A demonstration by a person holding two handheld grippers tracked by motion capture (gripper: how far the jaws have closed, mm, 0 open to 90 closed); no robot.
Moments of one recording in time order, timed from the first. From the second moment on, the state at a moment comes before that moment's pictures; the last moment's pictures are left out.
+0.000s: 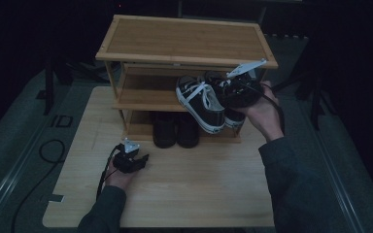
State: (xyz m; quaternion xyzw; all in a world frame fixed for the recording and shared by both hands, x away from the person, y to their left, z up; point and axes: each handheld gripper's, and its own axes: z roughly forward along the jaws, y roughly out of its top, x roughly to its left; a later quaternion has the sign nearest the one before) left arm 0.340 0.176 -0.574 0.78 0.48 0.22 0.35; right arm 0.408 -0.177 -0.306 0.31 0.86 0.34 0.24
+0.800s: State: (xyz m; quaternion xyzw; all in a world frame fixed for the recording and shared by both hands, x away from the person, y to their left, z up) left arm 0.347 0.171 -0.534 0.78 0.47 0.18 0.36; right arm 0.392 -0.186 -0.302 0.24 0.87 0.36 0.23
